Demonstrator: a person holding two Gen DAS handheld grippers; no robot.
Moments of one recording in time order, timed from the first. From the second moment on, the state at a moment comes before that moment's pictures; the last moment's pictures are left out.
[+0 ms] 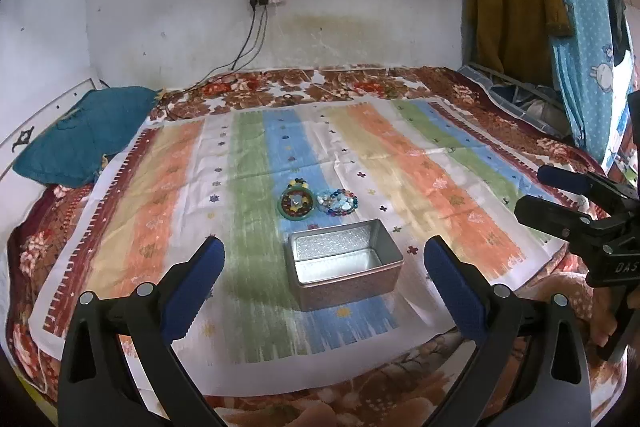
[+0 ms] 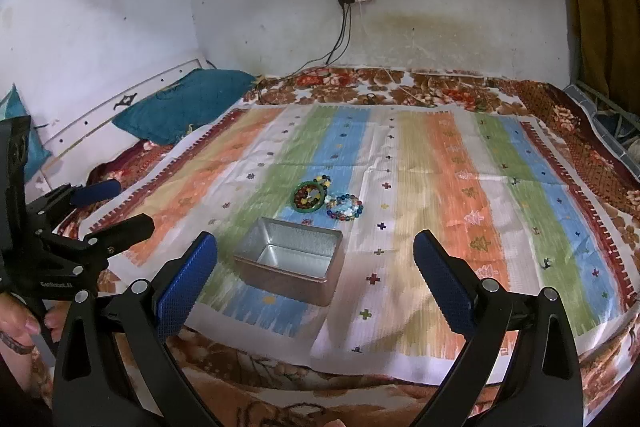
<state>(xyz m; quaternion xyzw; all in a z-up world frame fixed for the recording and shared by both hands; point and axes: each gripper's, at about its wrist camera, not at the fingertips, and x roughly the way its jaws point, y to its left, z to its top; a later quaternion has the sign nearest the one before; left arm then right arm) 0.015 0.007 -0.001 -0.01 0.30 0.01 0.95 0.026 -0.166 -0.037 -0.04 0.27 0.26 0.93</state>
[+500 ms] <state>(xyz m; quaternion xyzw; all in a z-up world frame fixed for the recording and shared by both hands) 0.035 0.012 -0.016 0.00 0.31 0.01 0.95 0.055 -0.157 -0.044 -0.03 0.28 0.26 0.92</state>
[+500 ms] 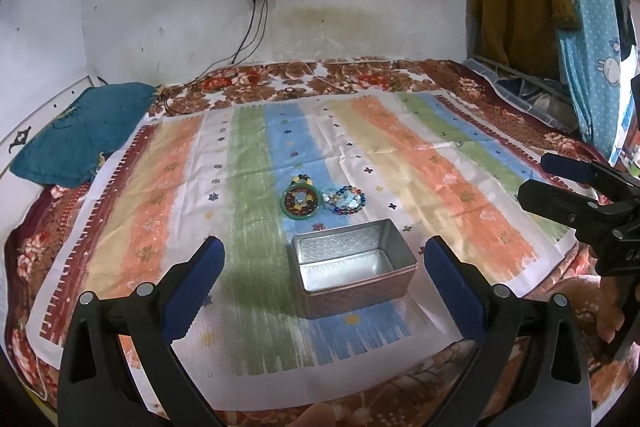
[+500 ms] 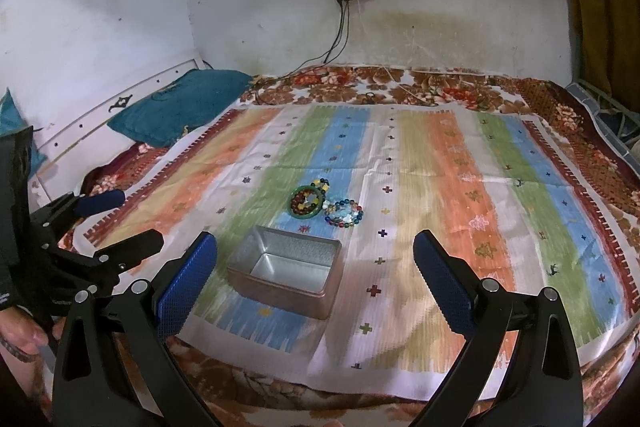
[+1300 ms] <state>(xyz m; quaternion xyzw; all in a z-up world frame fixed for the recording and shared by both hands) 0.081 0.038 -0.026 -0.03 0.29 0.02 0.96 0.103 -0.144 -0.057 -0.03 0.29 0.25 0.92</state>
